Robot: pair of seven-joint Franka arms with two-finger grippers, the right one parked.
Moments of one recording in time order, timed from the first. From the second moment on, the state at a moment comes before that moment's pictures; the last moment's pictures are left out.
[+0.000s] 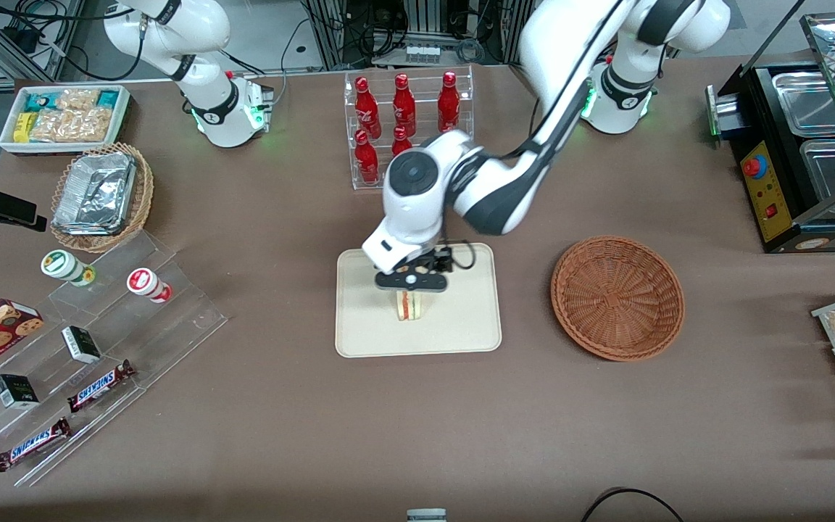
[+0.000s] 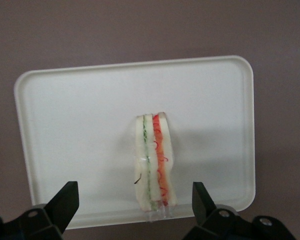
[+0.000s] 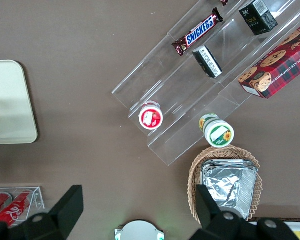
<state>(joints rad) -0.73 0.61 -0.05 -1.35 0.03 2.03 -0.77</state>
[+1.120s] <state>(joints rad) -0.15 0.11 -0.04 -1.45 0.02 1.57 -0.26</state>
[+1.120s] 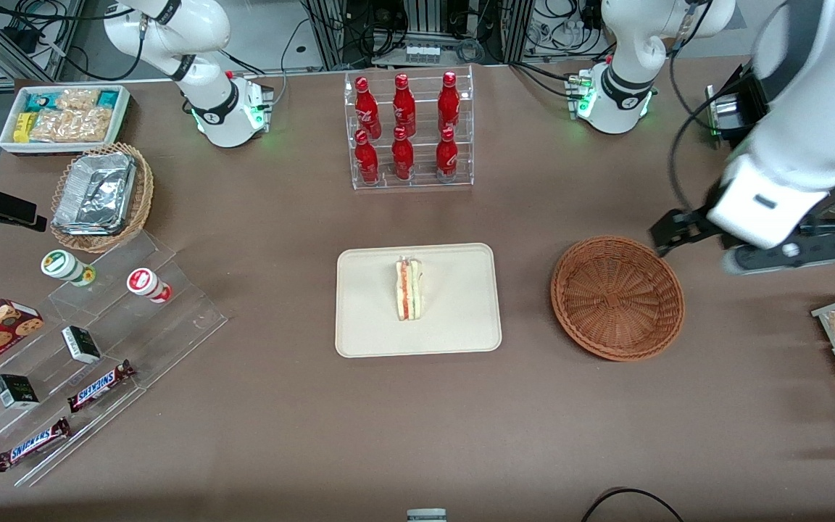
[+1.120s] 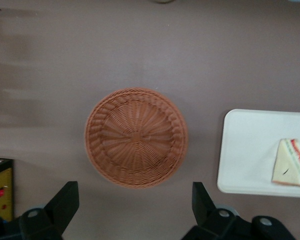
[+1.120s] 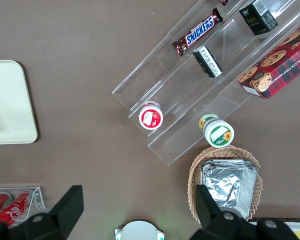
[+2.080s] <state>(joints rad) -0.03 -0.03 -0.04 -1.59 0.00 1.57 -0.02</state>
